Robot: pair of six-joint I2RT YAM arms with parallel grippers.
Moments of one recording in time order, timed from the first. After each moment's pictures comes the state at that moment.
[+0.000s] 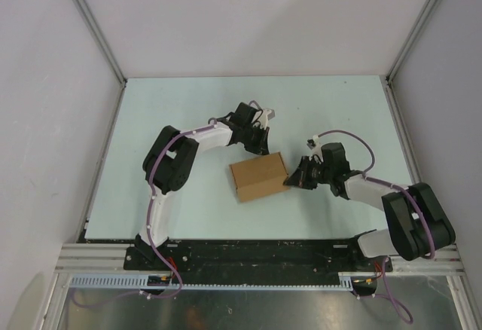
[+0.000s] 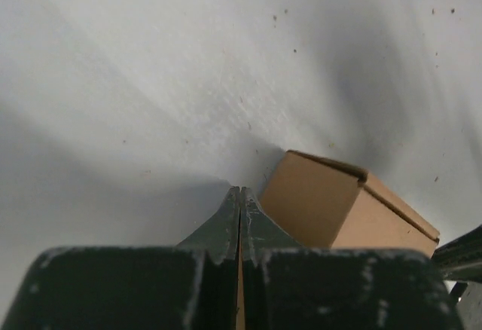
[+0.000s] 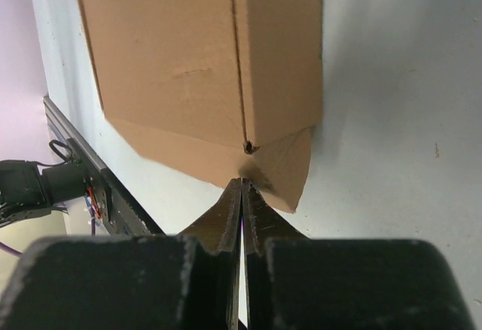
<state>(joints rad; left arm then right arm) -0.61 2.15 1.49 -0.24 0.46 -0.22 0.34 1.37 0.48 0.15 -0.58 0.61</state>
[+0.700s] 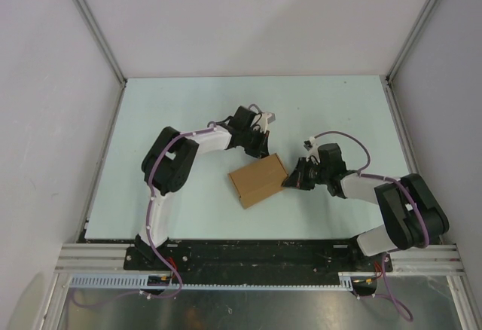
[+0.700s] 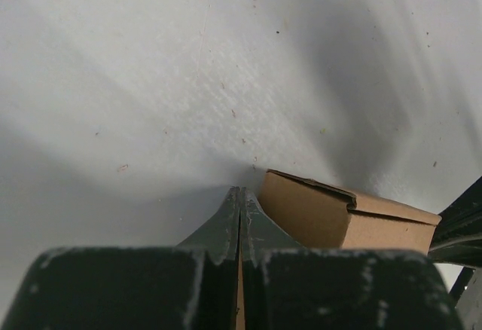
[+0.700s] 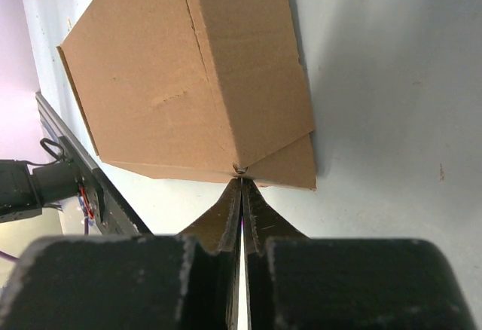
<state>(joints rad) -0.61 2.13 1.41 -0.18 0.51 -0.19 0.35 1.46 0.48 0.22 -0.58 0.61</state>
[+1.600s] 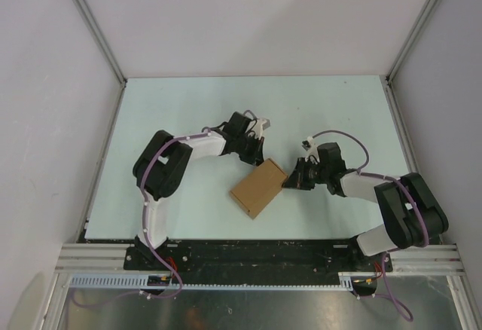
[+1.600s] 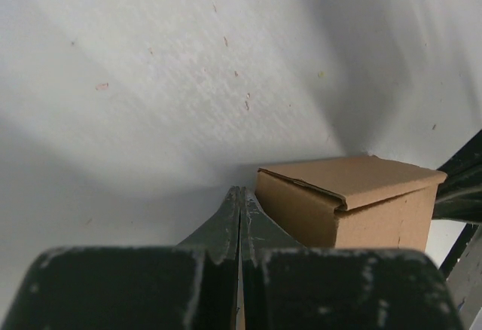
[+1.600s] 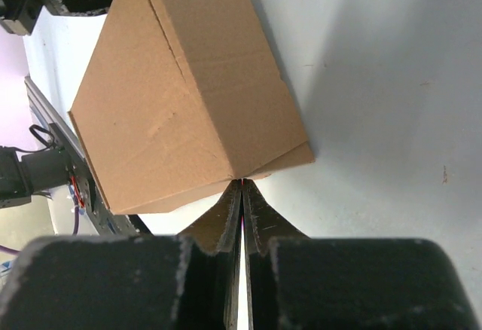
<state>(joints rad) -0.61 2.05 1.28 -0.16 0.51 -0.21 0.35 1.46 0.50 0.19 -0.60 0.56</state>
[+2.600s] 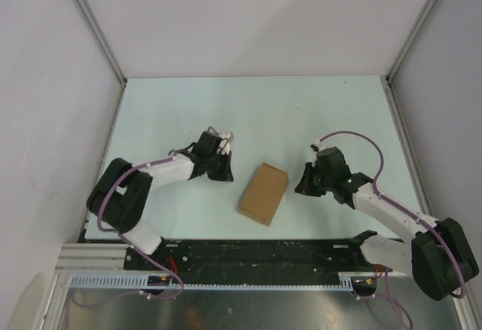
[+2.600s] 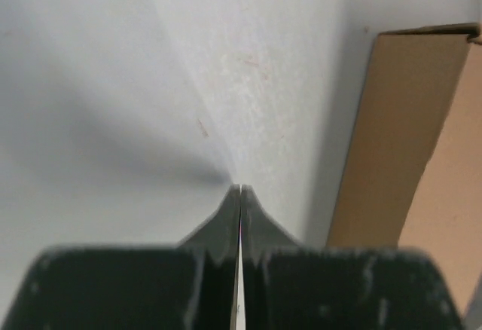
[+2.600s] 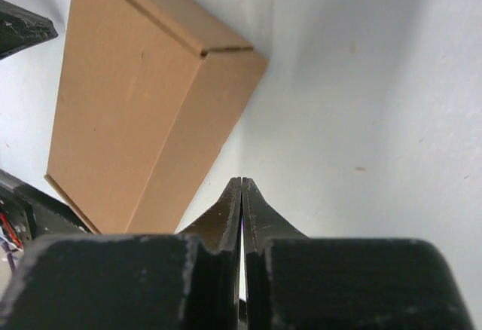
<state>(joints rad) -0.53 1.63 0.83 -0.17 0.25 -0.37 0.45 1.11 0.54 -0.27 -0.23 0.55</state>
